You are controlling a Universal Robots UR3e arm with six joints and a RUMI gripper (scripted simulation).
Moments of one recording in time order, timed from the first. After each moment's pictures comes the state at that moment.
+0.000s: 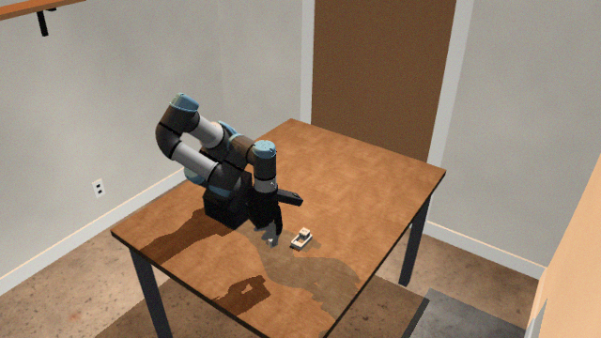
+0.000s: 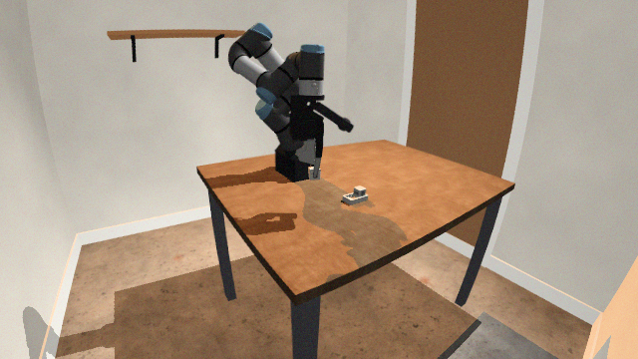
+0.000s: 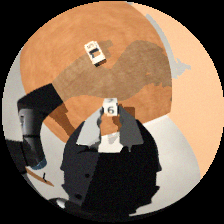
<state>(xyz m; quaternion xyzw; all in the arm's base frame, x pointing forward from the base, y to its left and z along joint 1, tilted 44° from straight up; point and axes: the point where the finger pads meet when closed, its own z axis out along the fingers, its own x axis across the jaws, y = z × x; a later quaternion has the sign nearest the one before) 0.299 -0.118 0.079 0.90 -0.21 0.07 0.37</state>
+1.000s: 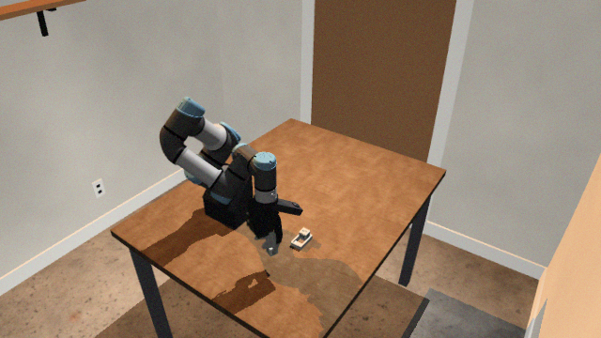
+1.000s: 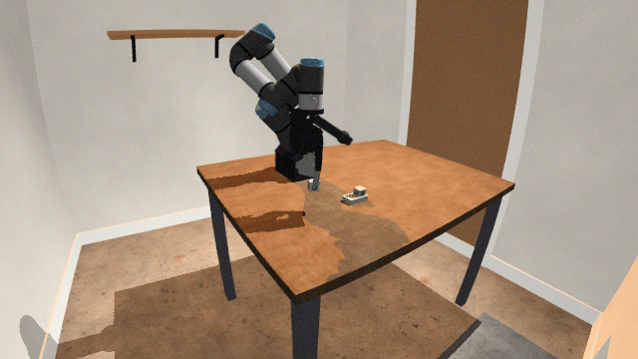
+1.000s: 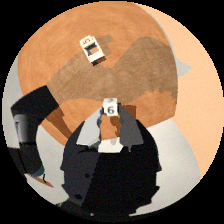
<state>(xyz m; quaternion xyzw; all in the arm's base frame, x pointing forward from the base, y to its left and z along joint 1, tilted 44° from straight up) 0.297 -0.144 0.053 0.90 -0.21 0.06 0.37</state>
